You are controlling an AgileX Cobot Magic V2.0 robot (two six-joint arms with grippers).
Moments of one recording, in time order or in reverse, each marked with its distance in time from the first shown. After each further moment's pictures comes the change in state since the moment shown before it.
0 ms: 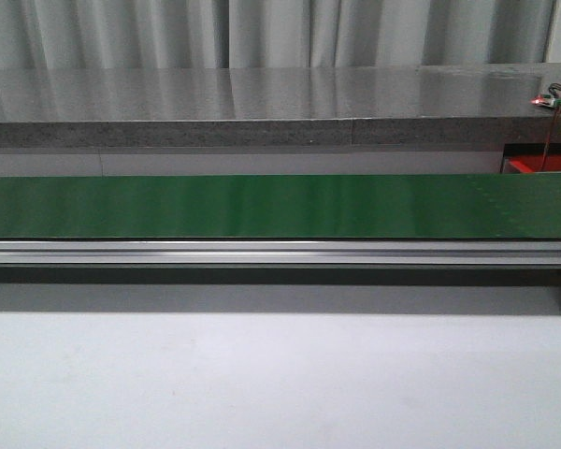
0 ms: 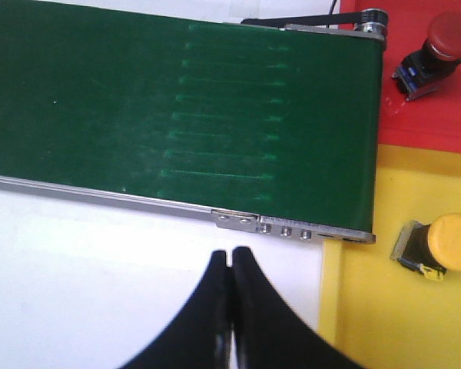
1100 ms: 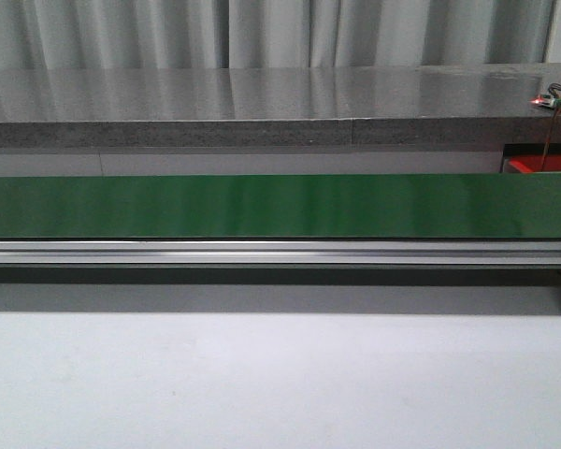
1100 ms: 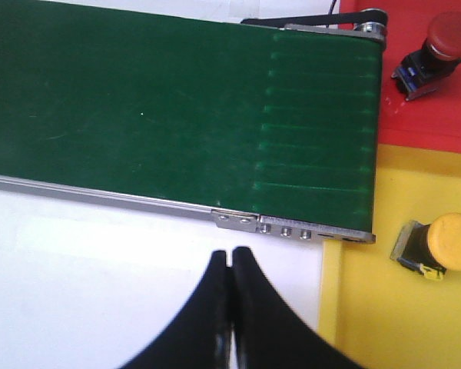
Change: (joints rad) left arm 0.220 0.026 0.001 0.139 0.011 -0.043; right arm 0.000 0.000 0.000 0.000 0.000 0.000
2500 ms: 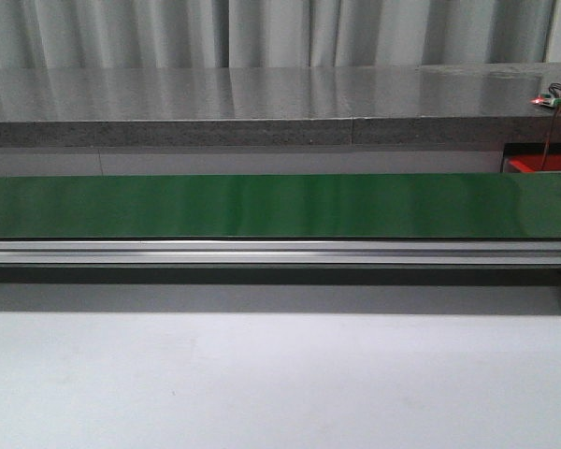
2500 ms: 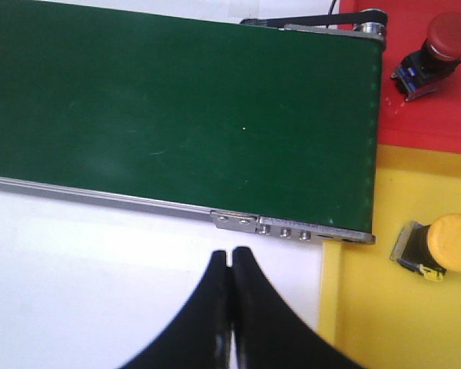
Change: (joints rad) left arm 0.102 0.780 -0.464 -0.059 -0.043 -0.062; right arm 0.000 0.000 0.000 0.000 0.000 0.000
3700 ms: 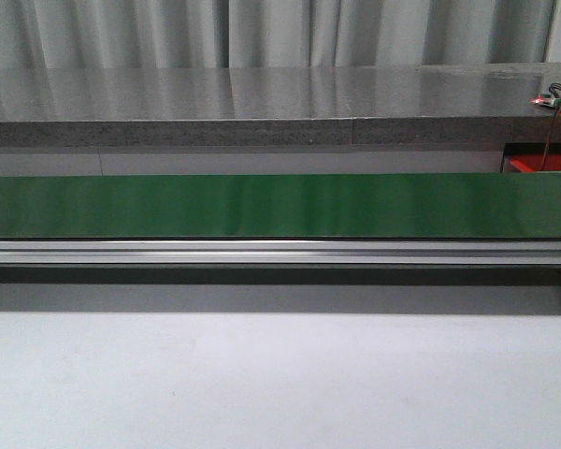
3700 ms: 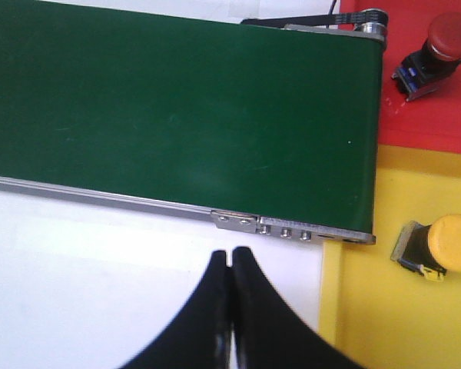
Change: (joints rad) left arm 0.000 0.316 -0.150 0.007 0.004 0.000; right arm 0.000 0.000 0.000 0.000 0.000 0.000
